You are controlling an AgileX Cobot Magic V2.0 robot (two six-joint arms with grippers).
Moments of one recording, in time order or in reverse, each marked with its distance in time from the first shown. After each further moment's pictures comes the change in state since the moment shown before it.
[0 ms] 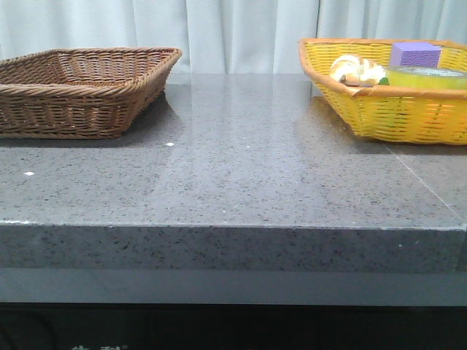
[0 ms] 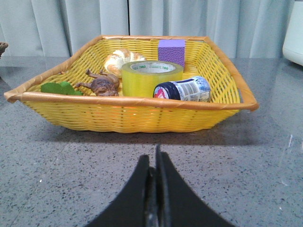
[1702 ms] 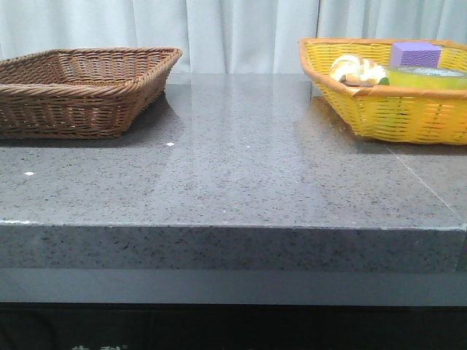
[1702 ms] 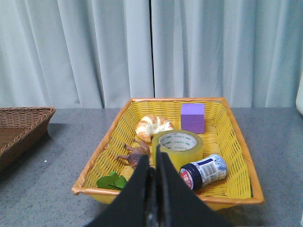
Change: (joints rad) left arm 0.000 0.216 -0.682 0.057 0.501 0.018; right arm 0.000 0.192 -0.629 0.069 0.417 0.000
